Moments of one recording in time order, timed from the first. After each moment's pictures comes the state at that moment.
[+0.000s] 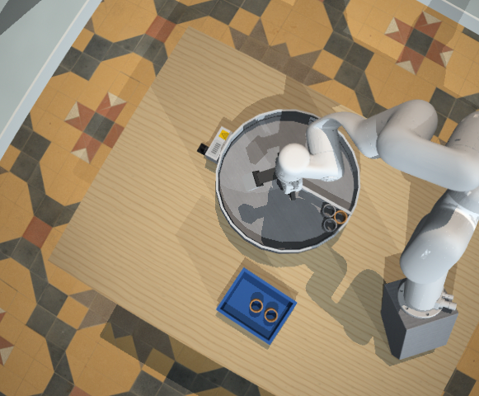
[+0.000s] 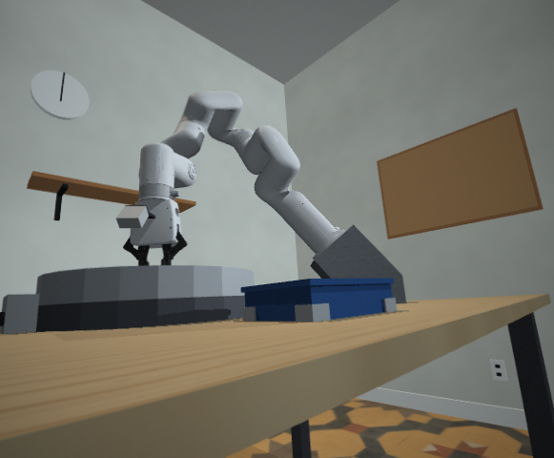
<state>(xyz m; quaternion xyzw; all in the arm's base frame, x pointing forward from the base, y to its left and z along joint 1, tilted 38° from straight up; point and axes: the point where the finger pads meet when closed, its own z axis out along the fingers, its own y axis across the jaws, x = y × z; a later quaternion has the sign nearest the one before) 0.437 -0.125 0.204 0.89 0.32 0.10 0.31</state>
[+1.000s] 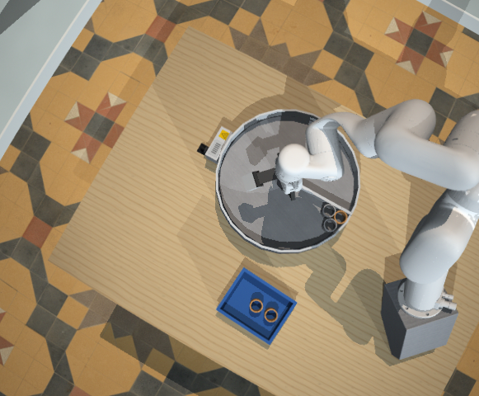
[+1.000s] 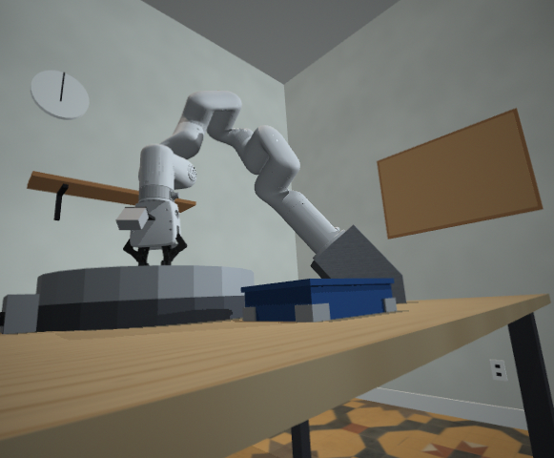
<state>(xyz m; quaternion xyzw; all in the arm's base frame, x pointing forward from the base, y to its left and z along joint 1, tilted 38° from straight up) 0.439 -0.127 0.201 0.89 0.32 0.10 0.31</state>
